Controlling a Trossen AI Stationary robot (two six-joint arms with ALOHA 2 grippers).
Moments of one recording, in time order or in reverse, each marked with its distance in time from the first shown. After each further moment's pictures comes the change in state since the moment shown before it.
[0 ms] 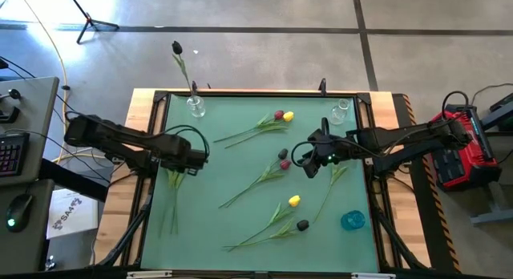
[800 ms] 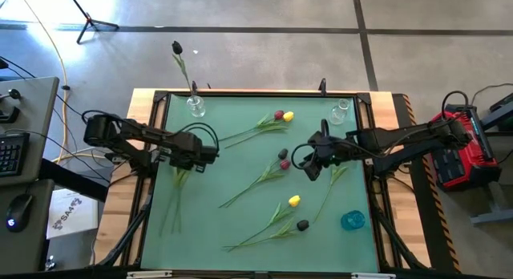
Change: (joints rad) left arm 0.127 0.218 0.002 0.139 -0.008 0.075; right arm 0.012 0.000 0.000 -0.034 -0.026 -0.029
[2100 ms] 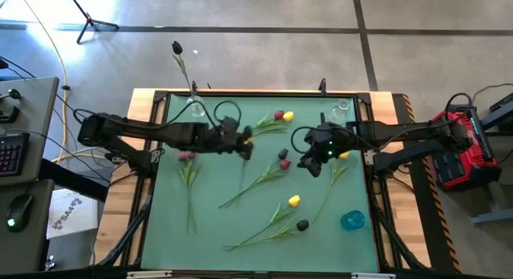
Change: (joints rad) left arm -0.075 -0.055 0.403 0.758 -0.235 0.386; right arm -0.140 0.000 0.000 0.086 -0.292 -0.171
